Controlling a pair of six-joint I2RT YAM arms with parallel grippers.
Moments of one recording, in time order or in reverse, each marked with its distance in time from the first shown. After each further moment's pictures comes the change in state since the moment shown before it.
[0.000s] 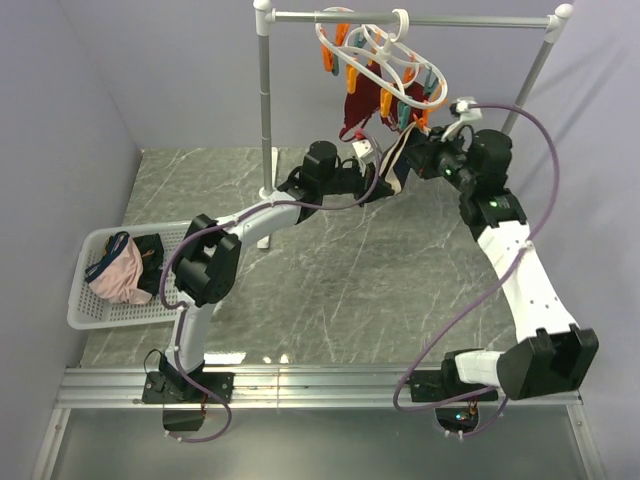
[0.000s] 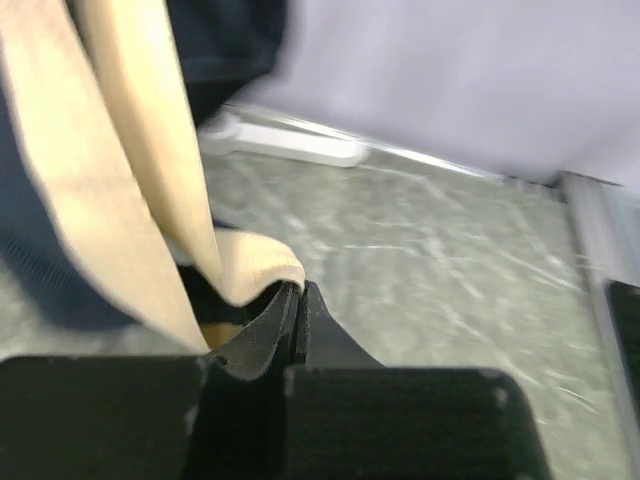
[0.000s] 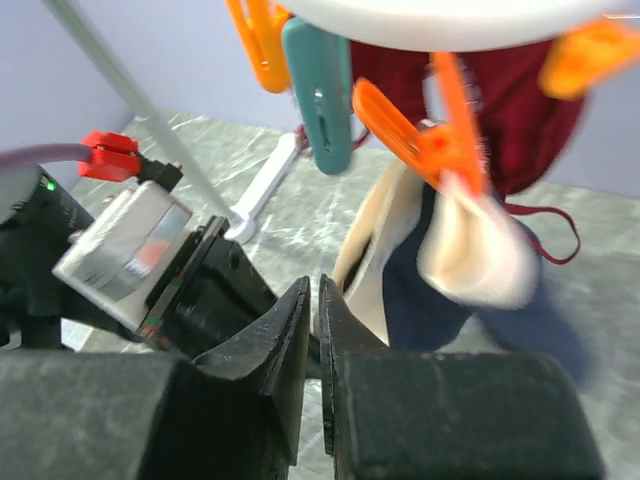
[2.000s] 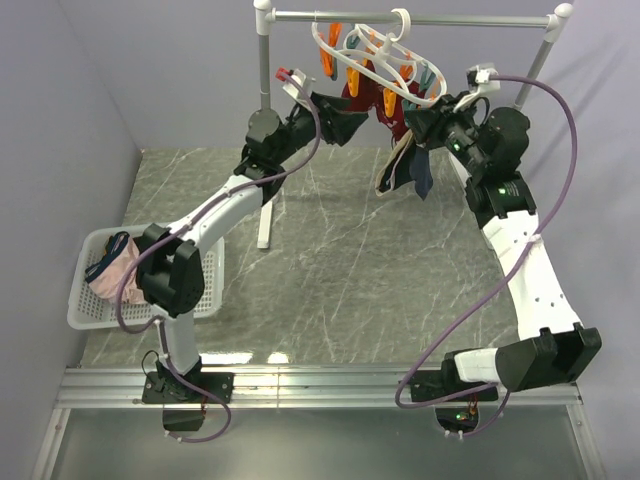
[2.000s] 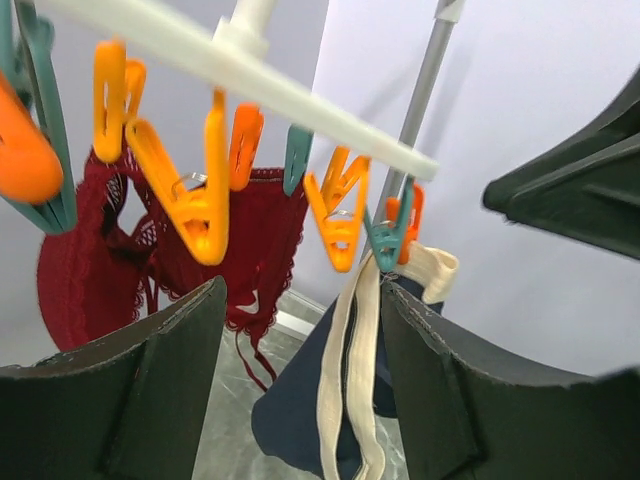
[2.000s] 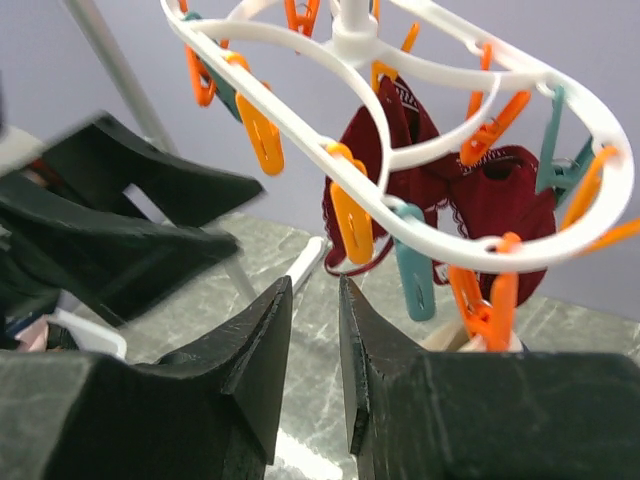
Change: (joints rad) left arm 0.138 -0.216 -0.011 0.275 -0.320 -0.248; right arm -0.011 0.019 0.184 0.066 -0.003 0.053
